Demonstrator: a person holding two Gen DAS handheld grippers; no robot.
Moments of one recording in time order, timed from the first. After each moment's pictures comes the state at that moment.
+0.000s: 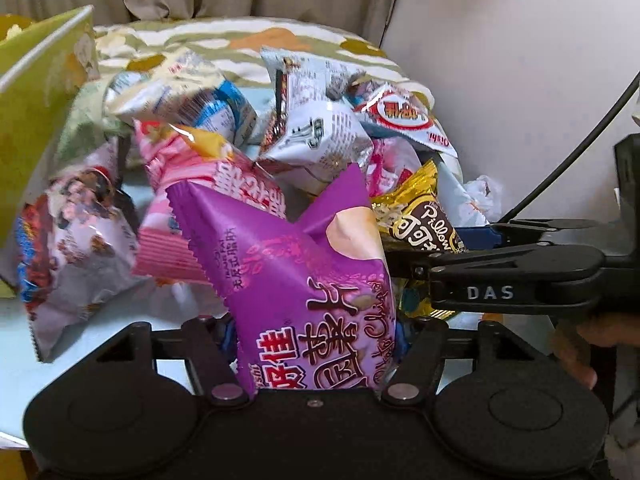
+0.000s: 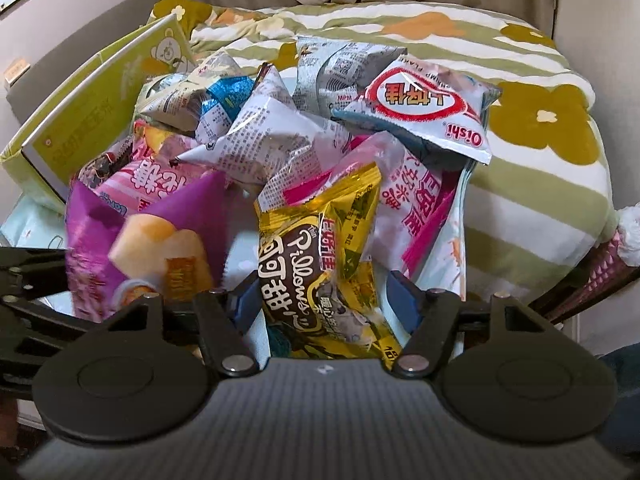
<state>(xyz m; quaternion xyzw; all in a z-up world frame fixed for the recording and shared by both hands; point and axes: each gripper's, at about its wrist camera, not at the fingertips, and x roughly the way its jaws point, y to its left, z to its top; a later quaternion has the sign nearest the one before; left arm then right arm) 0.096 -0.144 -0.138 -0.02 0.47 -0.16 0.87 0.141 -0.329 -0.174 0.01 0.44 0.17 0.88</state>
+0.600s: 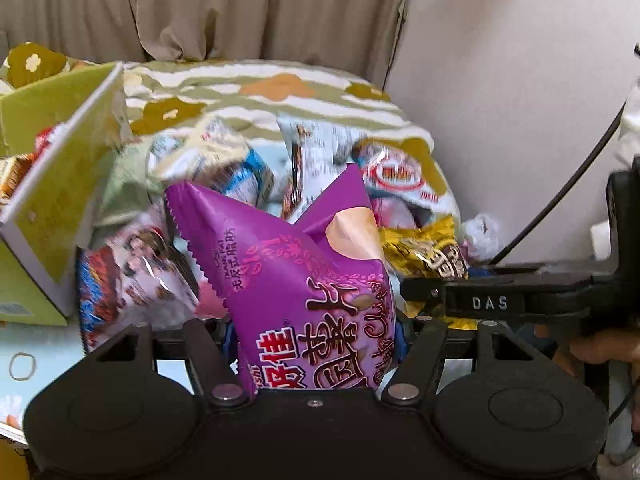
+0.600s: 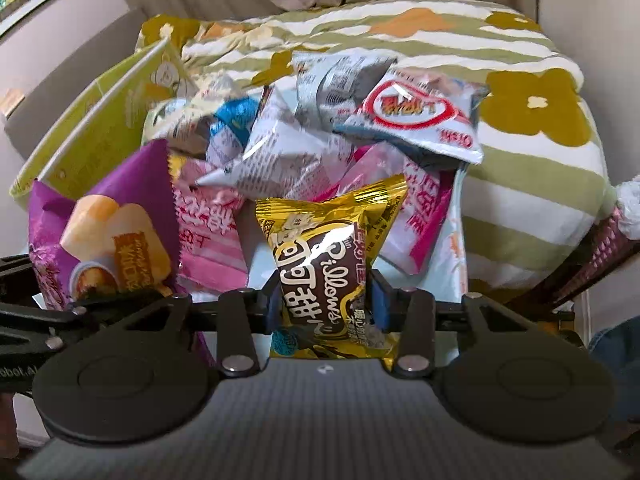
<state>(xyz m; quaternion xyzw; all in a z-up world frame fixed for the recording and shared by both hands) 0.080 -0.122 -0.085 -0.03 0.42 -0.15 0.90 0.130 -0.331 -0.146 0.06 0.45 0.15 0.88</state>
